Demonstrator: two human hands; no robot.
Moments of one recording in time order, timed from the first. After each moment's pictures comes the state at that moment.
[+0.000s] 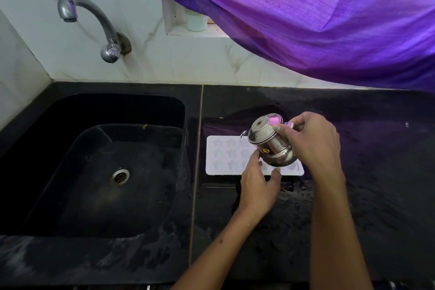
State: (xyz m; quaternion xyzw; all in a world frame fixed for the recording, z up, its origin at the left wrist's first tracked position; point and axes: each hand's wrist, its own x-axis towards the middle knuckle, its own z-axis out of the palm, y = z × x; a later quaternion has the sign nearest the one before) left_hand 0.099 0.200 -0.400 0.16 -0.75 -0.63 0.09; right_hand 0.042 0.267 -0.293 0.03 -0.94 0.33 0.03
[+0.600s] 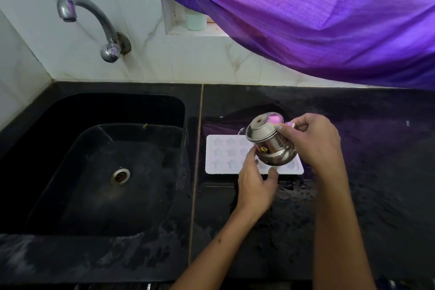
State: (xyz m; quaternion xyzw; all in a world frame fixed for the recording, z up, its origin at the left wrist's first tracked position) left_hand 0.101 0.199 -0.404 0.17 -0.74 -0.64 0.11; right_hand 0.038 0.276 -0.300 0.03 -0.92 0.40 0.01
